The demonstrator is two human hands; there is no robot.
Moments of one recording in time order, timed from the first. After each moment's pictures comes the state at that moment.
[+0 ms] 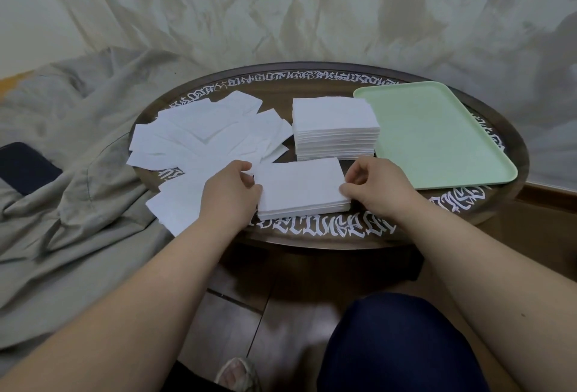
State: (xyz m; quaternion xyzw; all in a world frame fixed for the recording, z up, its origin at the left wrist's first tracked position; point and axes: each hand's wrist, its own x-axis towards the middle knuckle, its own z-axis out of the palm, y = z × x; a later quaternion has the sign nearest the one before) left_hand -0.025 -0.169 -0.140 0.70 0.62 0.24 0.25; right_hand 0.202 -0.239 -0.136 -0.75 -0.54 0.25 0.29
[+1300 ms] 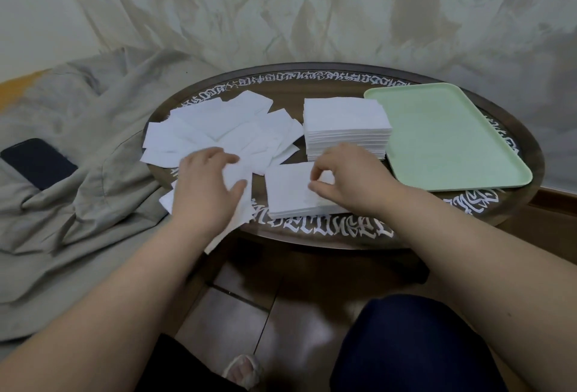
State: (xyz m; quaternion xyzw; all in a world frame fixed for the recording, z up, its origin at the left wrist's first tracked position) left_hand -0.069 -0.170 -0.124 0.78 0.57 0.25 0.07; right_hand 0.158 -0.221 -0.104 -0.63 -0.76 0.07 0.14
